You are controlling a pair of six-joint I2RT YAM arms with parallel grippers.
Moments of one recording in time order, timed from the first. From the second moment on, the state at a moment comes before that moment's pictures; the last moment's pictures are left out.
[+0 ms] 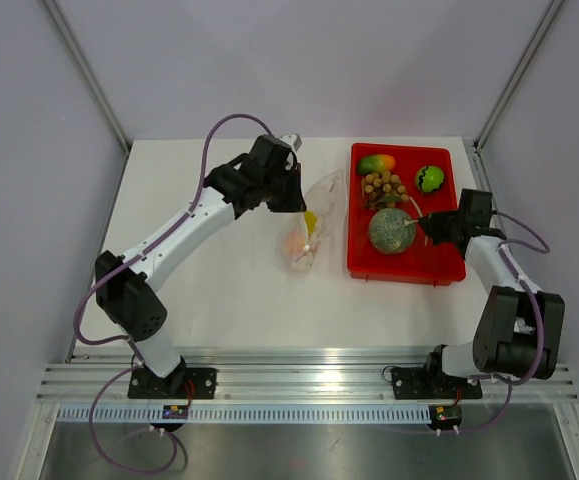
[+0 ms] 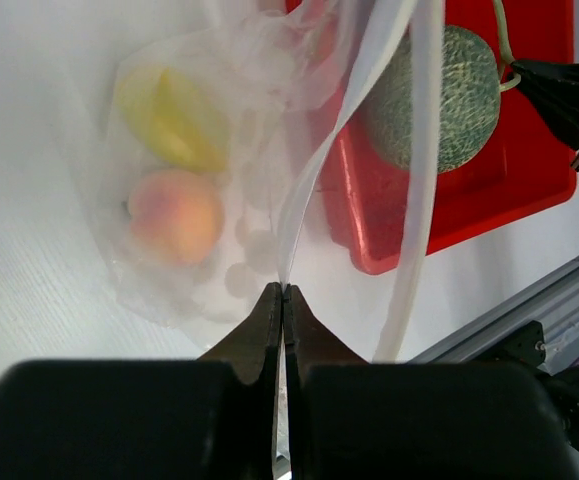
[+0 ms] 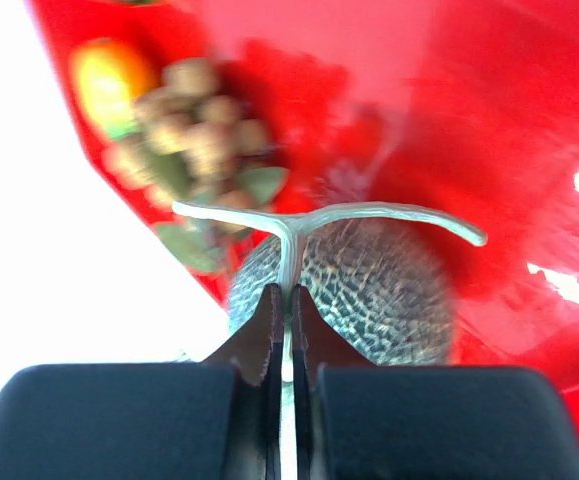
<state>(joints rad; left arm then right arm) -0.67 1.69 1.67 -0.74 0.09 -0.53 -0.17 1.42 0.83 -0.22 -0.15 1.38</state>
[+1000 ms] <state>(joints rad) -0.74 1.82 1.85 -0.78 0.10 -0.53 0.17 1.14 1.32 -0.38 -0.18 0.93</state>
